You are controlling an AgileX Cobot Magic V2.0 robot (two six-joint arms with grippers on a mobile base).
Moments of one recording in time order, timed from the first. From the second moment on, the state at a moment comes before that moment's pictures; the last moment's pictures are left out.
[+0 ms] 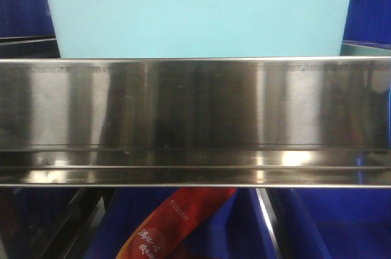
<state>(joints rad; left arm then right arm) 0.01 0.00 0.00 -0.01 0.02 0.03 -0.12 0.00 0.00 0.08 0.01 -0.03</state>
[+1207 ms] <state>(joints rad) 0.01 0.00 -0.04 -0.02 -0.04 0.03 -0.12 0.00 -0.07 0.09 -0.02 -0.03</state>
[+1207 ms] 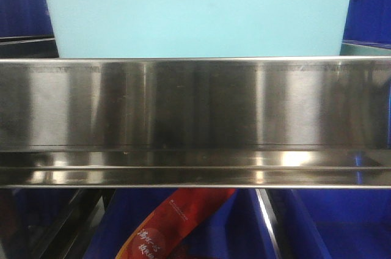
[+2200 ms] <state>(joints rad) -0.29 0.57 -0.77 -0.01 0.52 0.06 -0.08 0.40 -0.66 0.40 0.59 -0.34</state>
